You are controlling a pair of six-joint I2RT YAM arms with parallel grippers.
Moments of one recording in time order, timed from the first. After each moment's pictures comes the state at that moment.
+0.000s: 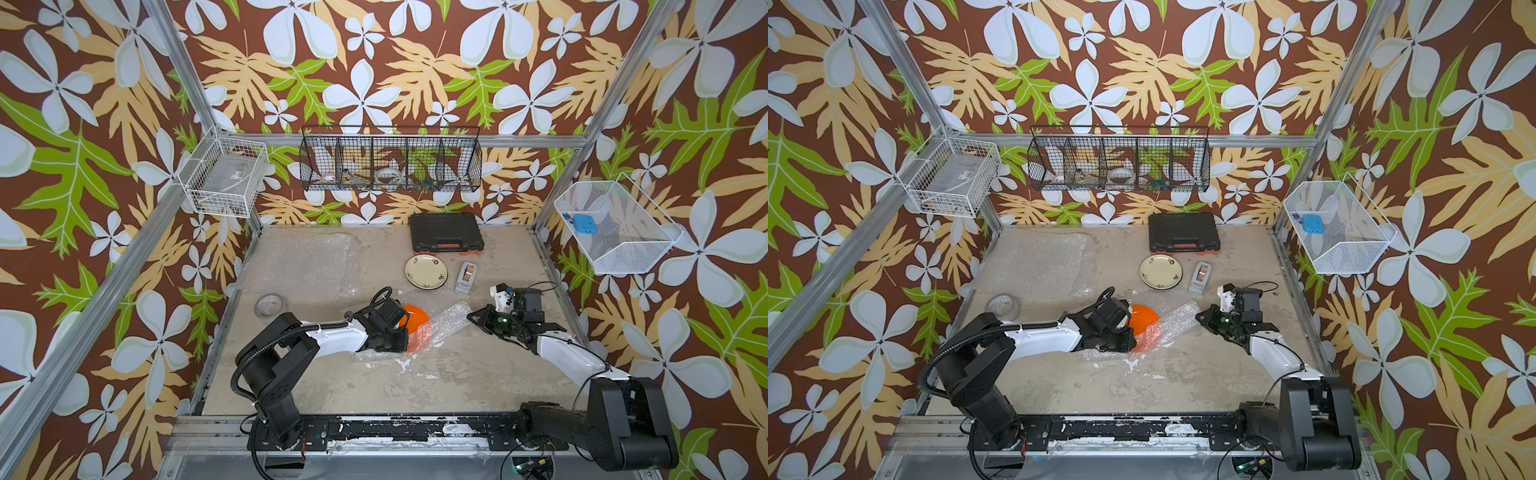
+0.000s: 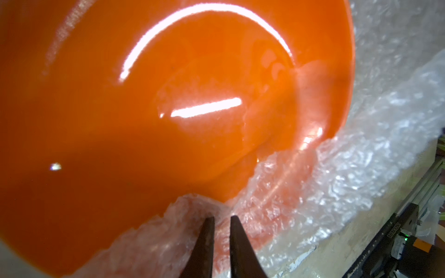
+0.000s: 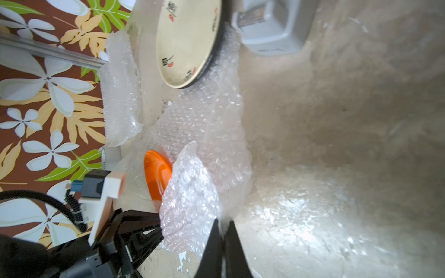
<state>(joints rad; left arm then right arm) -0.82 1.71 0.85 -0.18 0.19 -0.72 0.04 1.22 0.56 -0.17 -0.61 0.57</state>
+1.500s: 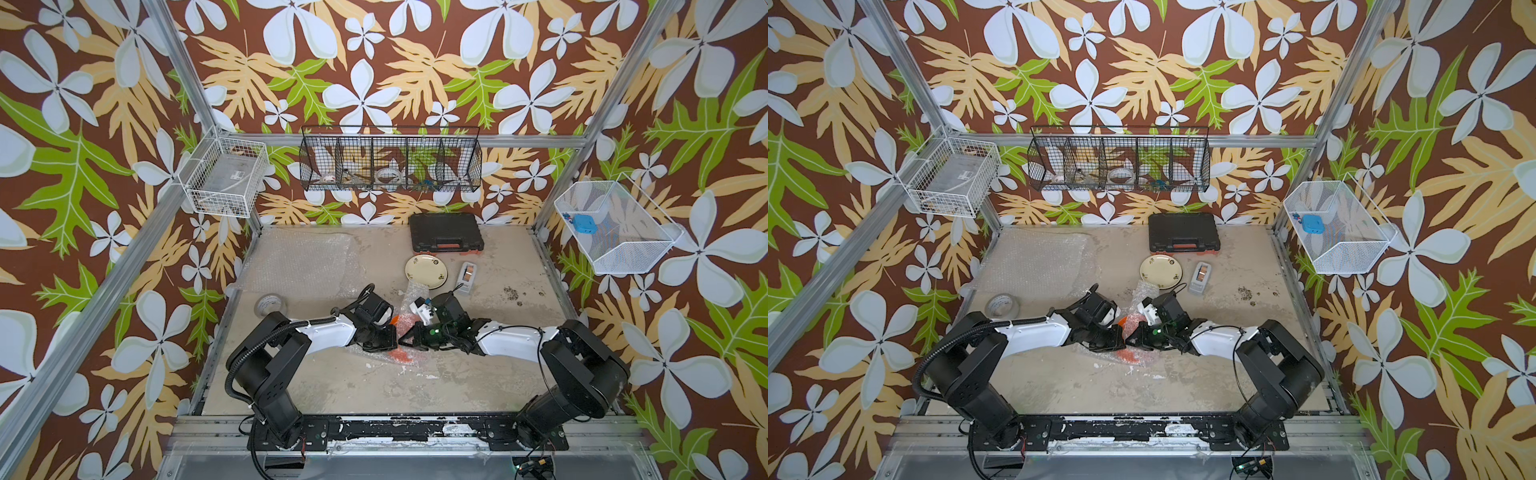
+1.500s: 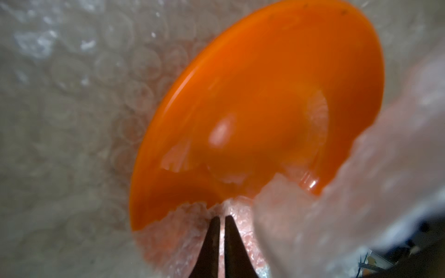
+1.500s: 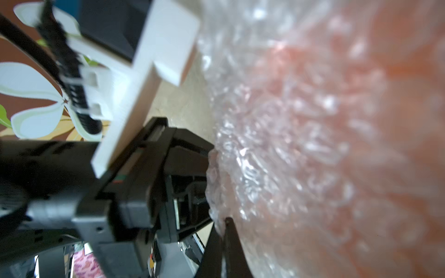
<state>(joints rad) -0.70 1.68 0.82 -0.24 0.36 -0.72 0.69 1.62 0.69 0.12 -0.64 0.83</state>
